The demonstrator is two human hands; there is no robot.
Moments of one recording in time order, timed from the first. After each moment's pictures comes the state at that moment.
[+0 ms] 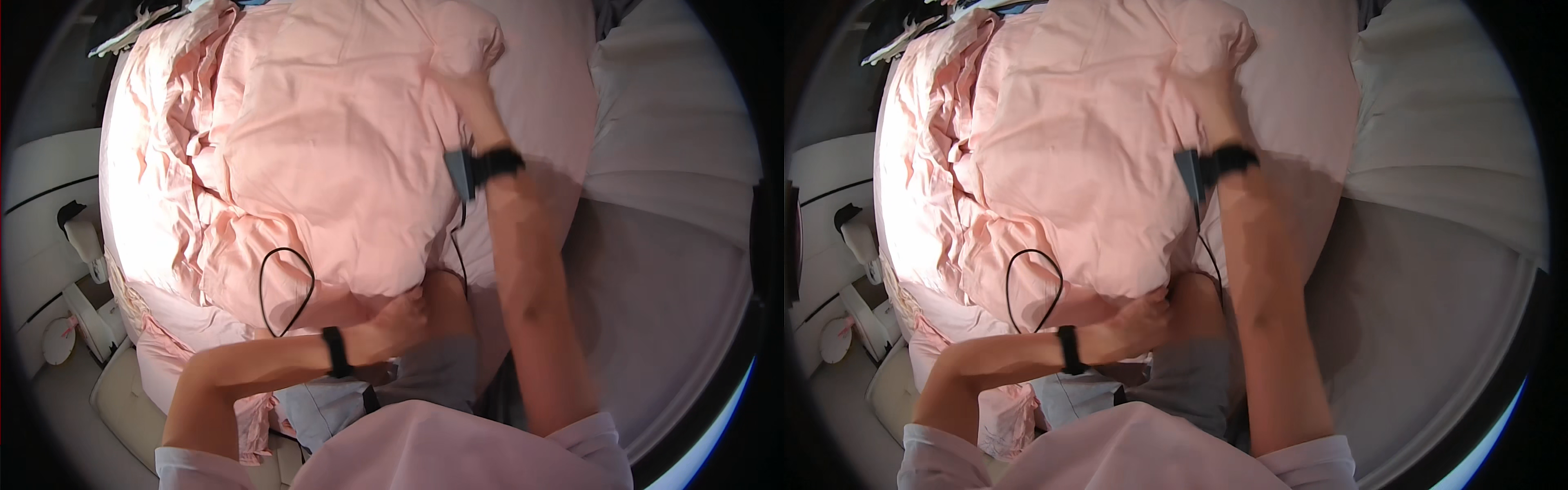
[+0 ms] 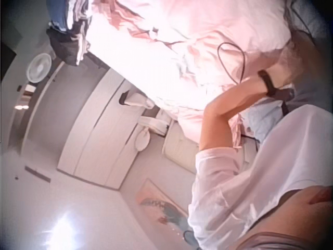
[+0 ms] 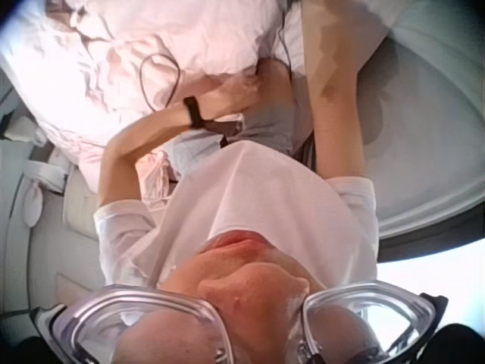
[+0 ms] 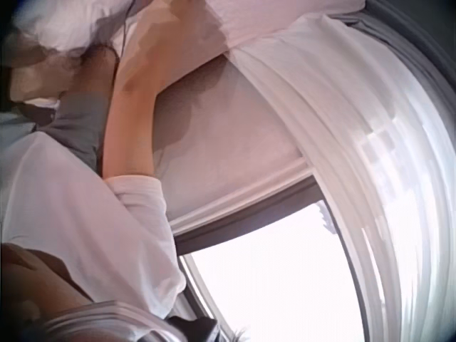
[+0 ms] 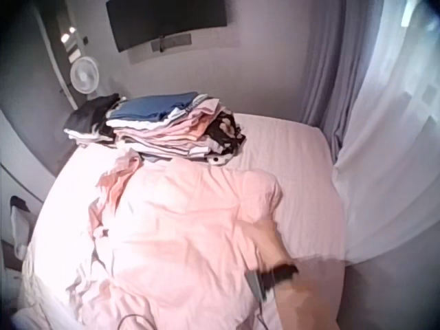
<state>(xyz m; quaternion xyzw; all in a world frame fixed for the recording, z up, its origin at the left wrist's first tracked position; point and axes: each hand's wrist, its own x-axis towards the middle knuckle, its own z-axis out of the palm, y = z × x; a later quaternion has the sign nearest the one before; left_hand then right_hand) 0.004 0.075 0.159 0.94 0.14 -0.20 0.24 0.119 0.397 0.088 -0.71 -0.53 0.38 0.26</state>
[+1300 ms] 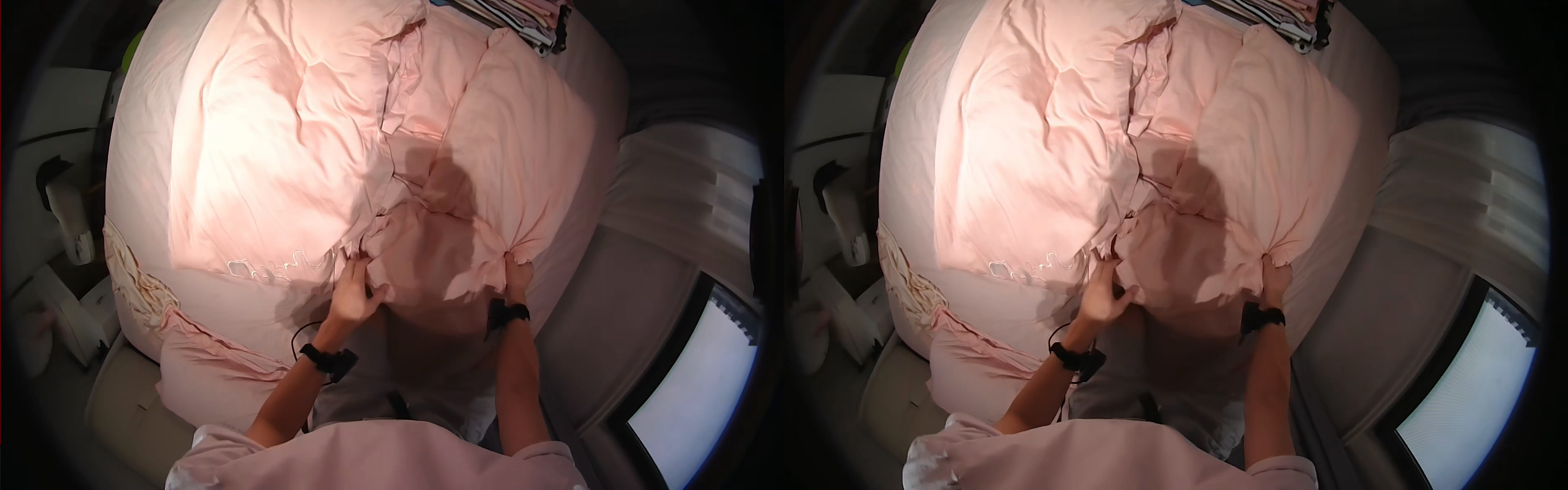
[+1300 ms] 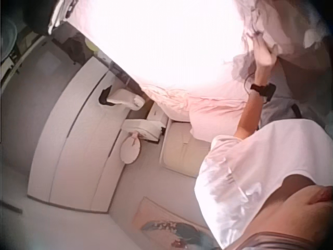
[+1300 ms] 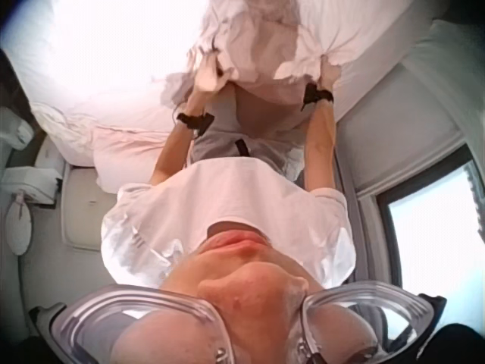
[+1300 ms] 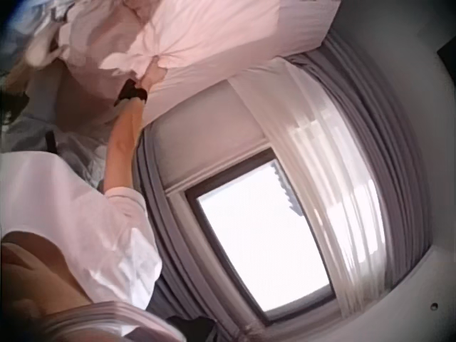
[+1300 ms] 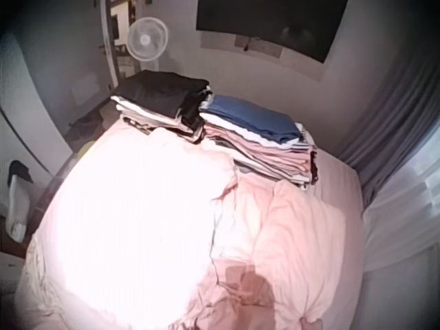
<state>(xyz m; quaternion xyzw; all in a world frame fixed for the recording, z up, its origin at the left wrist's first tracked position) -0.395 -0.011 0.176 0.49 0.69 0.24 0.48 0.002 0.082 0.116 -0.90 -0.35 0.24 0.06</state>
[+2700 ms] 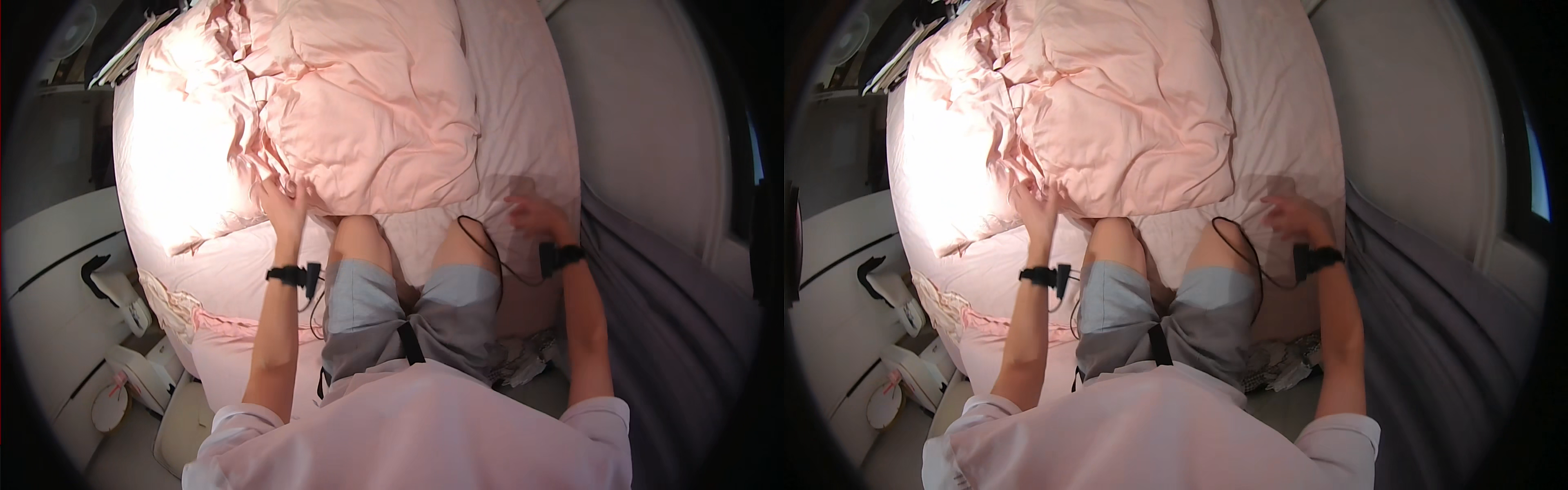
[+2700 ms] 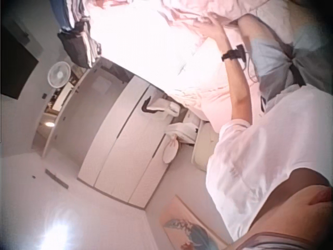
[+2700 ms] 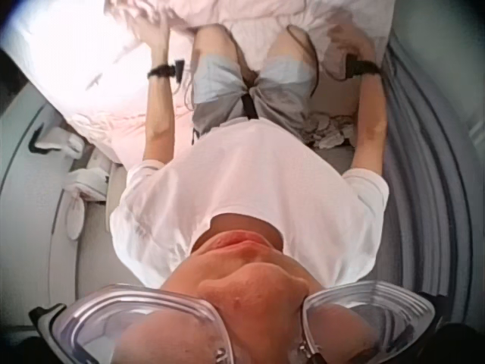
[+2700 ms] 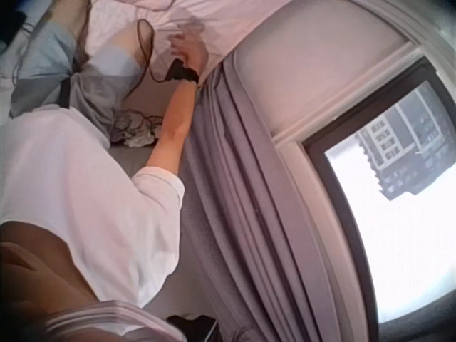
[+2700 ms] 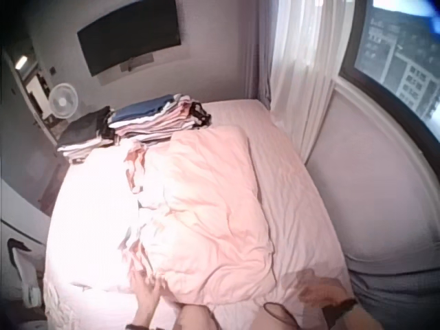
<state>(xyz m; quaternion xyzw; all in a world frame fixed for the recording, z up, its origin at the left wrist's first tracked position) -0.349 -0.103 0.106 0.69 0.67 0.28 0.07 0.191 -0.233 0.128 -0.64 -0.30 0.71 -0.04</state>
